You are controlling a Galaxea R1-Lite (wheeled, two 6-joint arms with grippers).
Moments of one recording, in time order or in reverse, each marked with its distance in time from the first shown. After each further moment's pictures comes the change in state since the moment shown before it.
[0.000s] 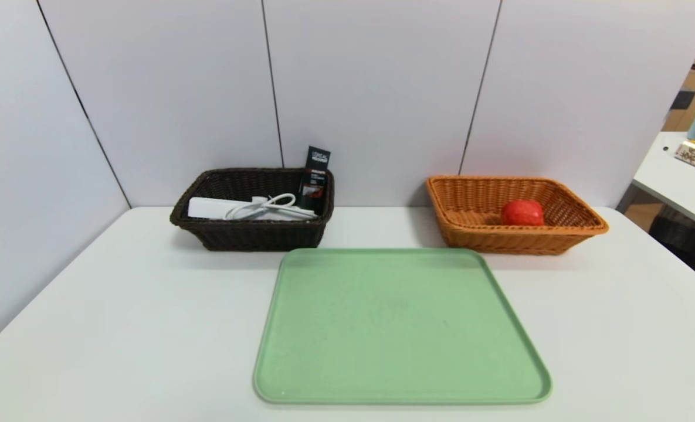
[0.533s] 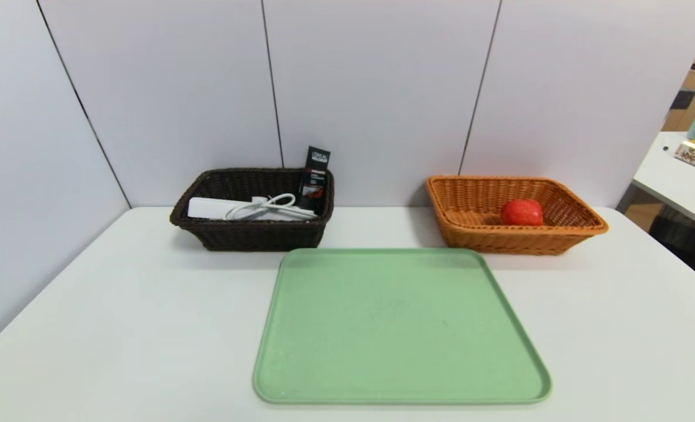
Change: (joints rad) left arm 0.001 -0.111 0.088 -0.005 -0.126 0.009; right arm -0.061 -0.180 0.122 0.016 0.000 -0.047
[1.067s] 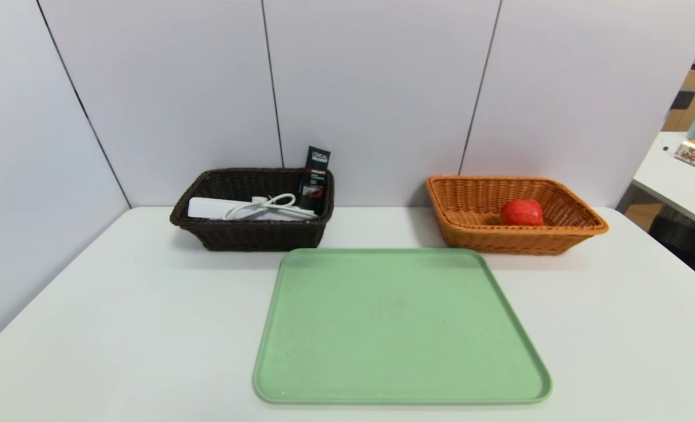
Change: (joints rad) left arm -0.003 -0.146 0.249 -0.150 -0.015 0.035; right arm -0.048 -0.124 0.114 -0.066 0.064 -0.011
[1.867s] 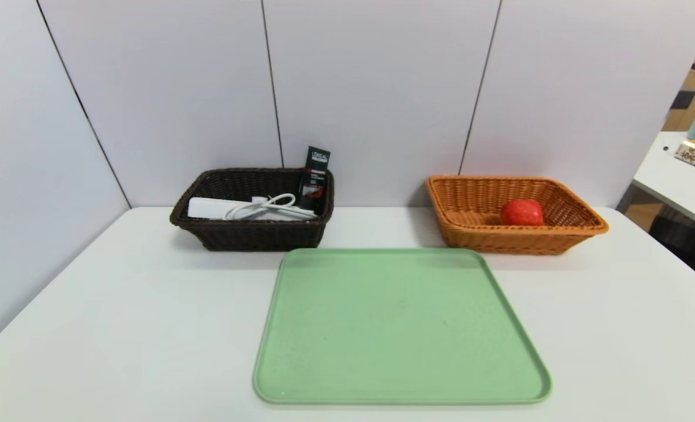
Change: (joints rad) left arm -0.003 -0.051 0.199 -0.285 -0.154 -0.135; right arm -0.019 -0.203 0.564 -0.664 0.069 -0.159
